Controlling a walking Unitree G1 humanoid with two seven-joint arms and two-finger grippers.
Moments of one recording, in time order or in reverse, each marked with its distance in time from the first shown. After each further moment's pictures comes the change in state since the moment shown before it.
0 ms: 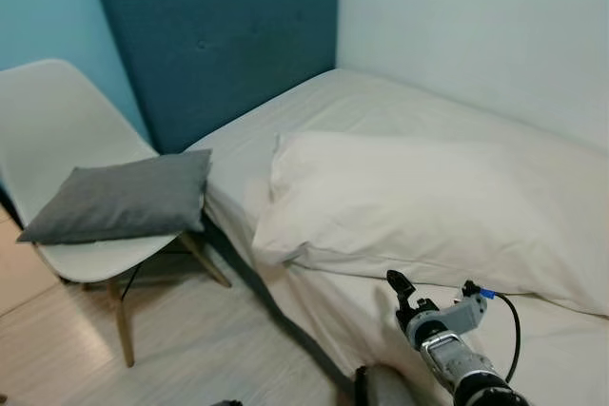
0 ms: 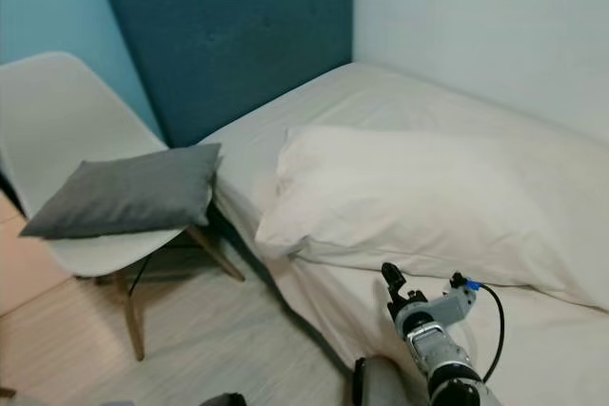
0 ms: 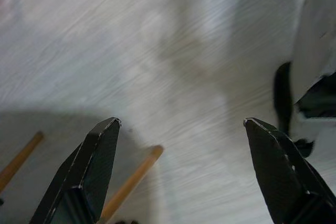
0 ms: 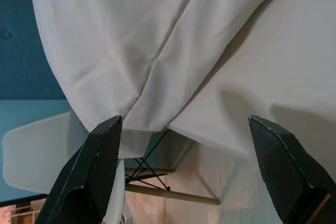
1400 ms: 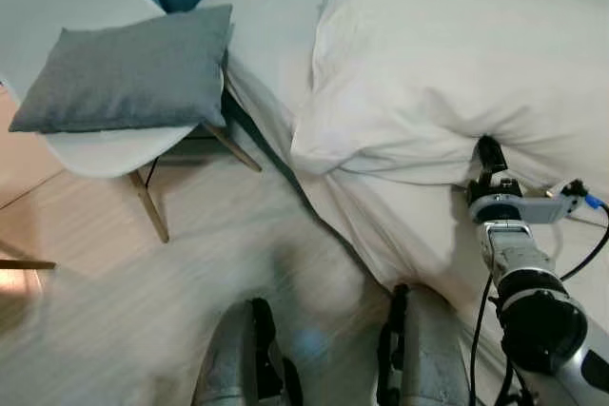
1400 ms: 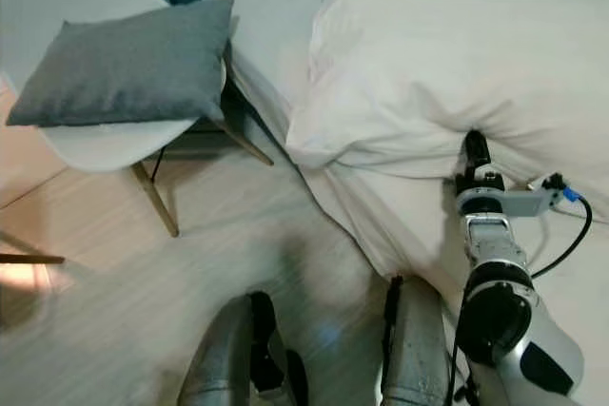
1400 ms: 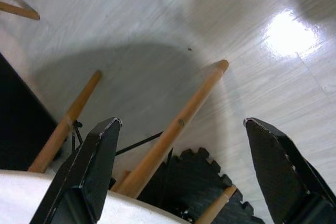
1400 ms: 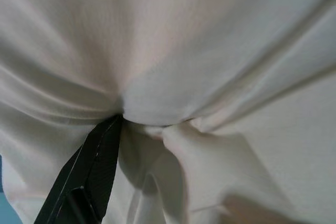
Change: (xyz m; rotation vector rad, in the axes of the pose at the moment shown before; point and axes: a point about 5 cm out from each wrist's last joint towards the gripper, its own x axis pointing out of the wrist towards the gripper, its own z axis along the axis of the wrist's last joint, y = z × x) left arm -0.059 0.053 -0.052 0.125 -0.304 0.019; right arm 0.008 0.132 0.138 0.144 -0.464 0.483
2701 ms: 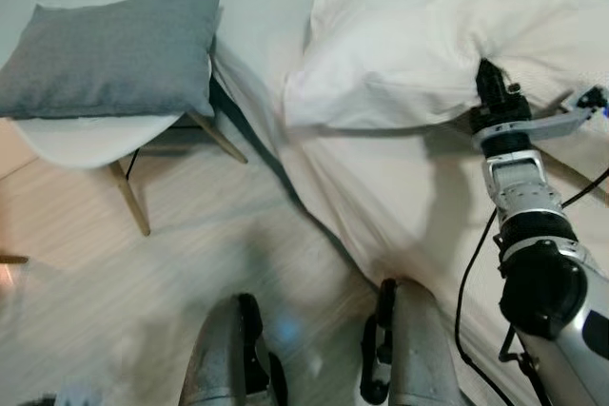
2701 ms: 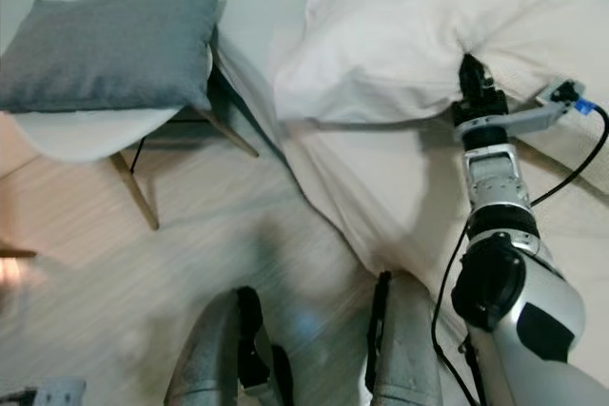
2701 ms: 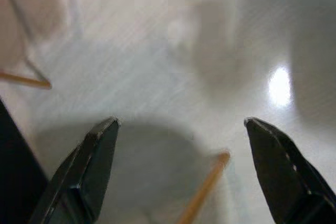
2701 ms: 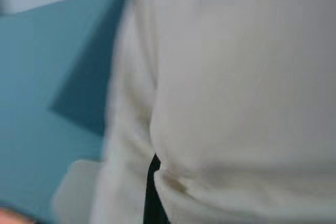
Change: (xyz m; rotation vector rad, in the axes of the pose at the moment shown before) left arm 0.066 0.016 0.106 -0.079 -0.188 0.127; right arm 0.037 0.101 -0.007 -0.207 0.099 0.509
